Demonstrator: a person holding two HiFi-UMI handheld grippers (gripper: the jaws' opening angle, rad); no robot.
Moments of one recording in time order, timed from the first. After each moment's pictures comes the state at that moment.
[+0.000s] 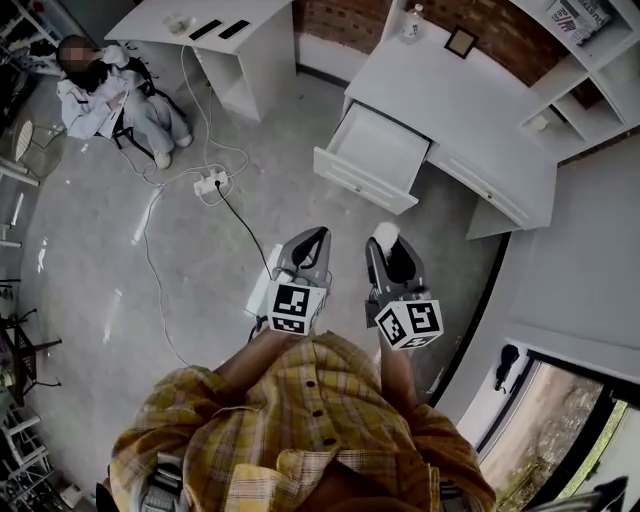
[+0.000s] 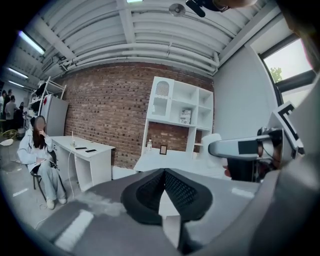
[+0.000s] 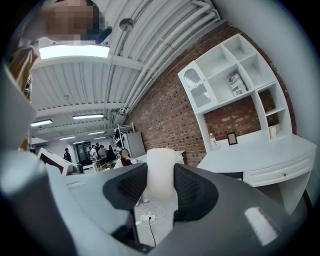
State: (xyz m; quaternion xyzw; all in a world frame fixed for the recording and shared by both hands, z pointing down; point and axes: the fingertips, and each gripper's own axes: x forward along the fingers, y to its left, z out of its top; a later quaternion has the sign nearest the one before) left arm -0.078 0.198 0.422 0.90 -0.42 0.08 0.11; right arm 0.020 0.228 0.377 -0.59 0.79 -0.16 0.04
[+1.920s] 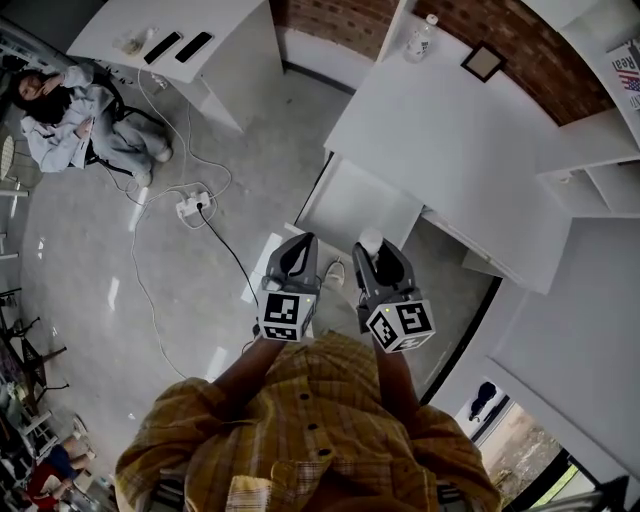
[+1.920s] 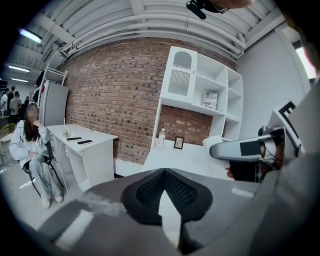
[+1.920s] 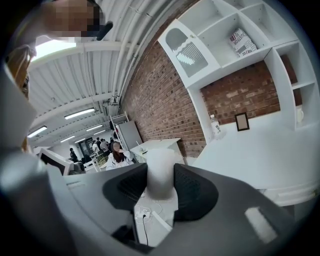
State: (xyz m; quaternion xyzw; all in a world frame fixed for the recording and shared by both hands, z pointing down) left arm 0.009 -0.075 0.485 0.86 -0.45 0.14 0.18; right arm 0.109 -0.058 0.443 -0.55 0.80 -0.25 -0.01
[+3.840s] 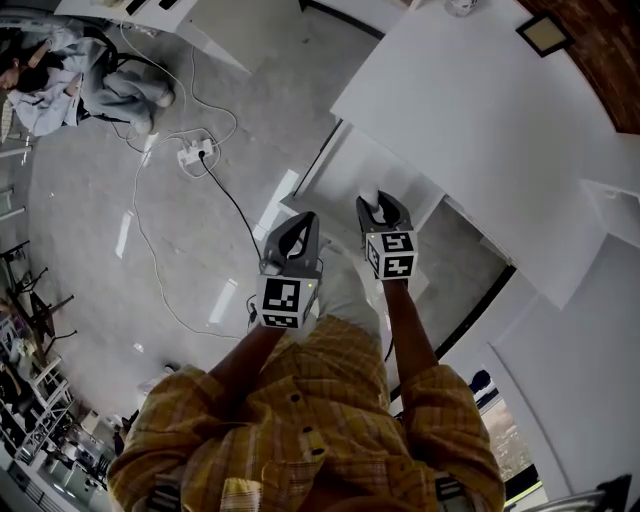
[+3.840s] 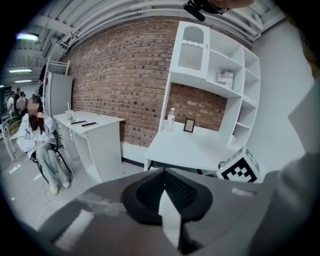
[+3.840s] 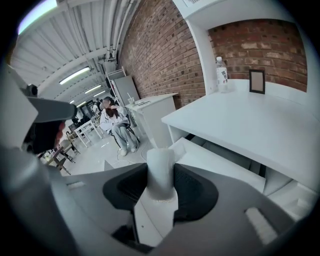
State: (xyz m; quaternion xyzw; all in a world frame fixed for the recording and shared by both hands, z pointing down) left arm 0.027 -0.113 0.571 0.82 -0.48 0.21 0.22; right arm 0.137 -0.130 0.696 -0.48 0.78 -0.33 -0.23
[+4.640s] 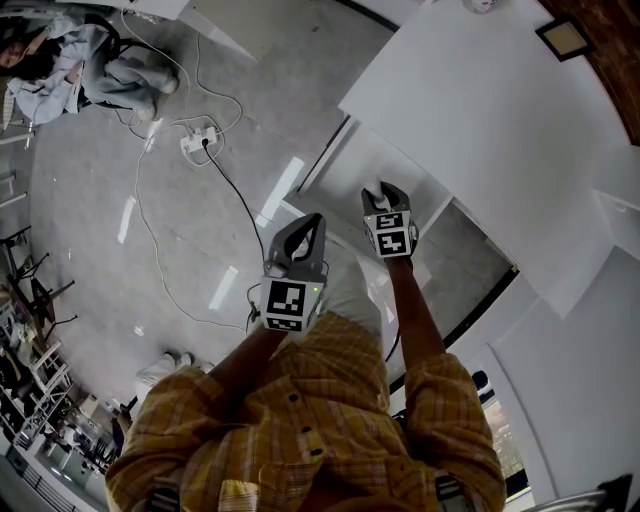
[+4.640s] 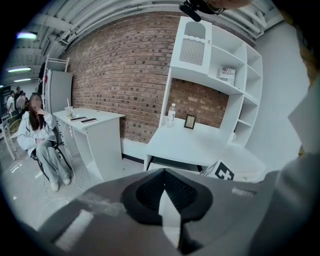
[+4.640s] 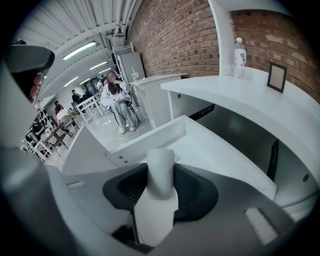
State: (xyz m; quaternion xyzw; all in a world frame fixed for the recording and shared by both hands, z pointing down) left arm 0.032 -0.113 0.585 0.82 -0.48 0.23 0.23; right arm 0.138 -0.137 0.786 -0.43 0.78 -0.31 -0.35
